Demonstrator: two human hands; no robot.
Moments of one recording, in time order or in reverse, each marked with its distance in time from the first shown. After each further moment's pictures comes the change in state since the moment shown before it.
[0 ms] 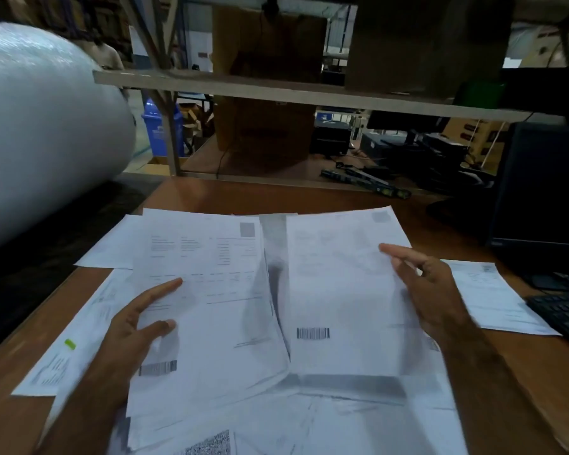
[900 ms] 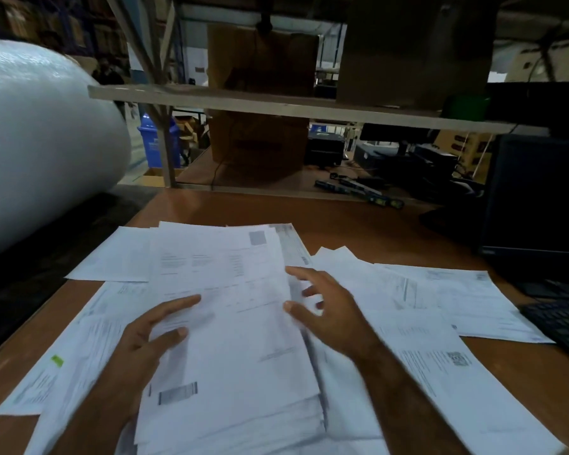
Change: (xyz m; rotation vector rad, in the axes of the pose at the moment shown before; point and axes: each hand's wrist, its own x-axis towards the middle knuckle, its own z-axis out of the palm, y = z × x) left_hand -0.006 0.006 0.015 0.054 -0.061 0.090; right_hand -0.030 -0.021 0.102 -0.277 -0.355 -0.244
